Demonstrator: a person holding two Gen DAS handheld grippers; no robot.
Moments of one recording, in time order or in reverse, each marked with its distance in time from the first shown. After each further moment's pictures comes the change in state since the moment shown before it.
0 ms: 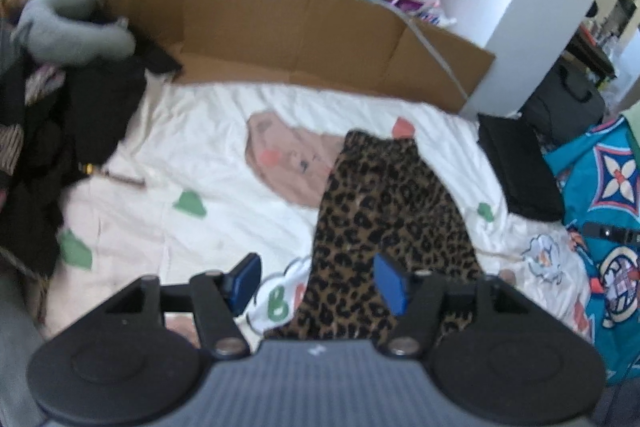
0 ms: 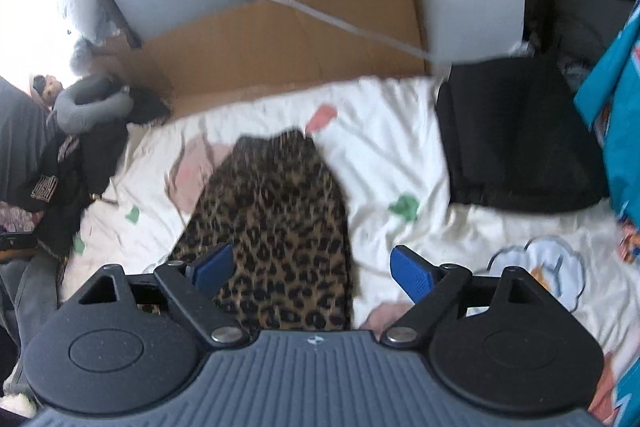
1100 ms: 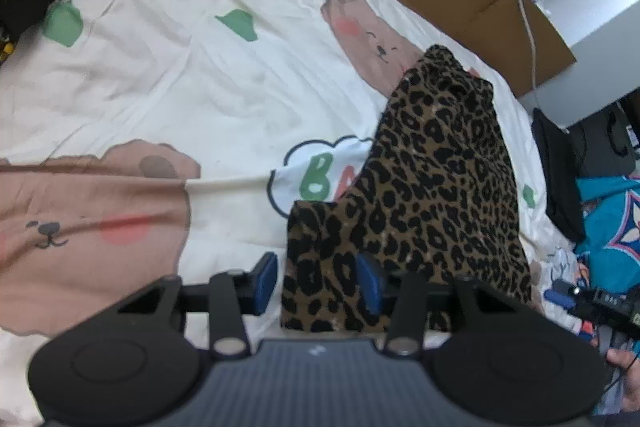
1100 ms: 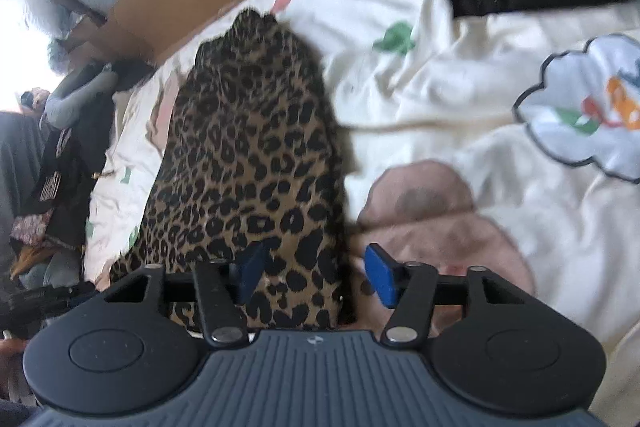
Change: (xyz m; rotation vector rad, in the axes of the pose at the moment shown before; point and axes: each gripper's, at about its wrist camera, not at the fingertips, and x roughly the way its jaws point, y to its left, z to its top) left arm 0.106 0.068 -0.099 -0.342 0.092 -0.113; right arm 0.114 -0.068 -0.095 0.235 0.193 0.169
